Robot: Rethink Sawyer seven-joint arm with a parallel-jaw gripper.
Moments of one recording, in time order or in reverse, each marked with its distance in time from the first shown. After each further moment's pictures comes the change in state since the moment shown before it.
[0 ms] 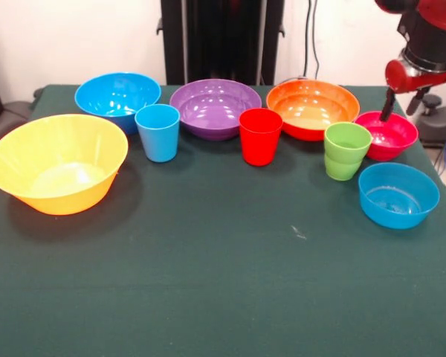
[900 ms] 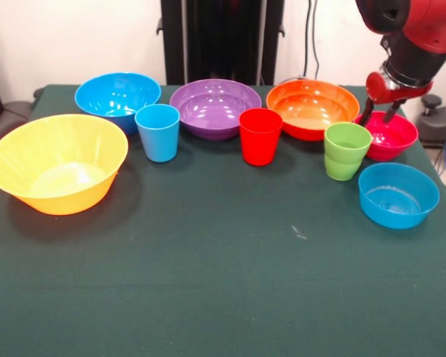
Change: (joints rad) arm 0.062 0.083 -0.087 -0.028 0.011 0.000 0.000
